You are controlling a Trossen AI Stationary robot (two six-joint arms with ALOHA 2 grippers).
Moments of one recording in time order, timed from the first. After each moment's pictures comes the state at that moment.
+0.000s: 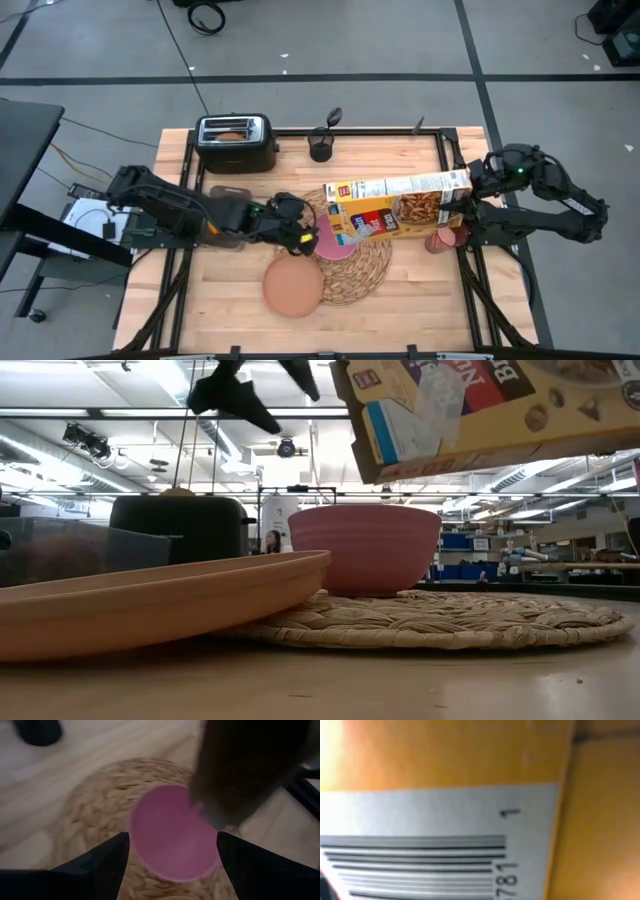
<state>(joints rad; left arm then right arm) -0.28 1.57 1.33 -0.62 -0.52 -1.00 -0.29 0.29 0.79 -0.78 -0.43 0.11</state>
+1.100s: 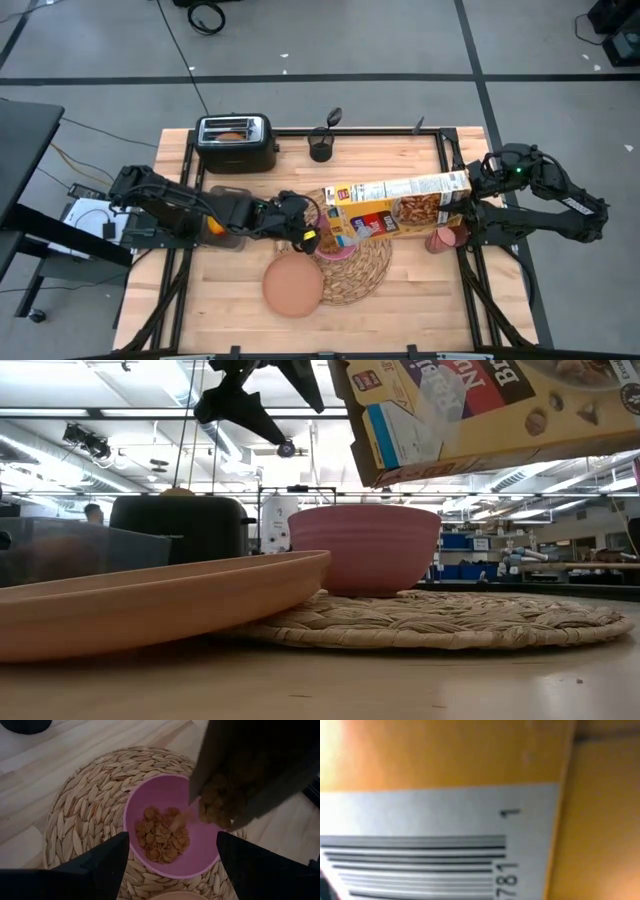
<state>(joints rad) -0.25 1.59 1.33 -0.62 -0.45 -0.98 -0.29 0.30 0.79 -0.78 -0.44 0.07</state>
